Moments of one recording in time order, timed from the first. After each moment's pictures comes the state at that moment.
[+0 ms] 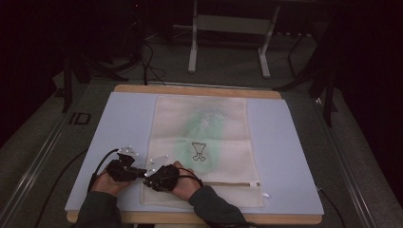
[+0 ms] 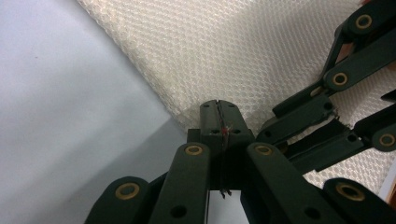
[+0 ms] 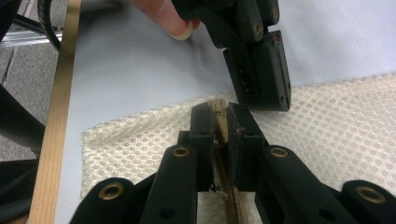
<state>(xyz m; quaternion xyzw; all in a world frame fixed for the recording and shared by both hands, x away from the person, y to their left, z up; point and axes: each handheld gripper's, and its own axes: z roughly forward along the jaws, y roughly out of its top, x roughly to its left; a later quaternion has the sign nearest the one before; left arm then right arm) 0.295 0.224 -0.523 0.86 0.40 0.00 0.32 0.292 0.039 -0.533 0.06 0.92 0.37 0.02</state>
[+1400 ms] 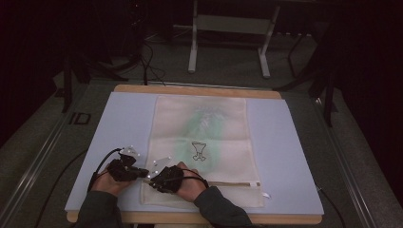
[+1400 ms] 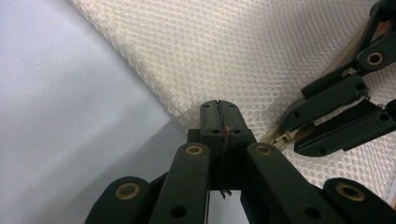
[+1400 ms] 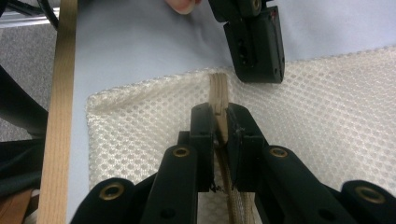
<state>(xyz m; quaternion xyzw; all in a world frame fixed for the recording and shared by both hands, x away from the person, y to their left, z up) 0.295 0.221 -0.522 0.87 0.39 0.01 0.31 0.286 0.028 -0.525 0.06 0.94 0.35 0.04</state>
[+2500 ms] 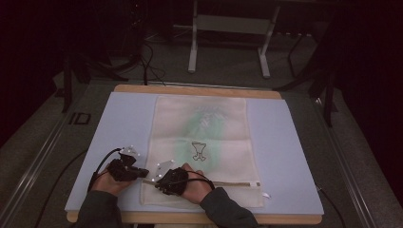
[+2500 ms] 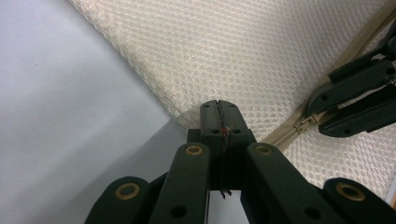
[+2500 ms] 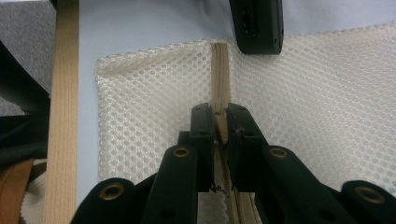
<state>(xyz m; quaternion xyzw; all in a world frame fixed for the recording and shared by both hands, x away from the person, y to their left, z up) 0.295 0.221 -0.522 0.87 0.39 0.01 0.31 0.277 0.015 -0.520 0.05 0.95 0.32 0.06</state>
